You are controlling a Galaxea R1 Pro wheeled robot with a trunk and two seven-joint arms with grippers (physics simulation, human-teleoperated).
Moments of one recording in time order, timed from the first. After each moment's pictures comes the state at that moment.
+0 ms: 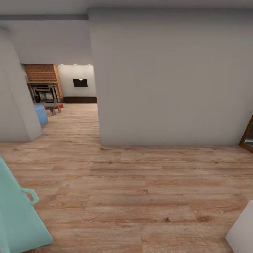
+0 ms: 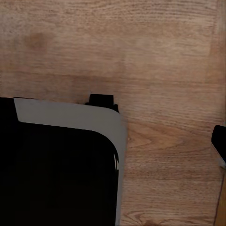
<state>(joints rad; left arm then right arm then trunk) 0.00 -0.01 0.06 -0.06 0.24 -0.01 0.00 -0.15 -0.07 0.09 0.03 -0.03 -0.16 0.05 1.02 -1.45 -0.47</state>
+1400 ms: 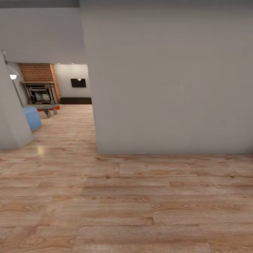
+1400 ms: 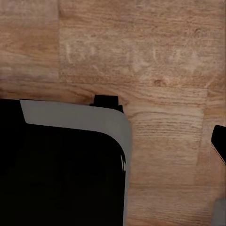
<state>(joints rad) 0.00 -0.01 0.06 -0.06 0.24 -0.01 0.00 -0.15 -0.06 0.08 0.03 -0.04 -0.16 0.05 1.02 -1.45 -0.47</state>
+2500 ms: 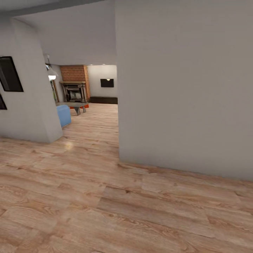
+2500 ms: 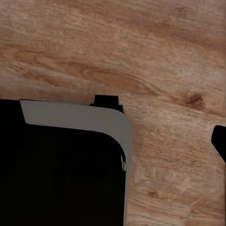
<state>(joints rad) 0.00 -0.01 0.06 -0.06 0.24 -0.01 0.00 -0.15 -0.06 0.08 0.03 -0.04 -0.16 0.05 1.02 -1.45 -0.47</state>
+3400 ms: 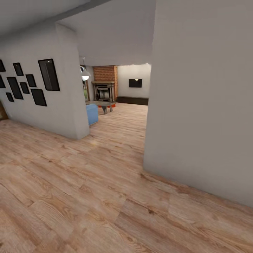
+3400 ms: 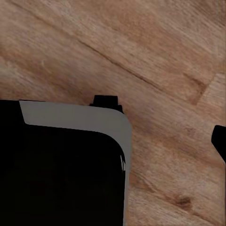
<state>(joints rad) 0.00 -0.01 0.06 -0.06 0.24 -0.01 0.00 -0.15 -0.06 0.08 0.03 -0.04 -0.16 0.05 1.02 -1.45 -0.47</state>
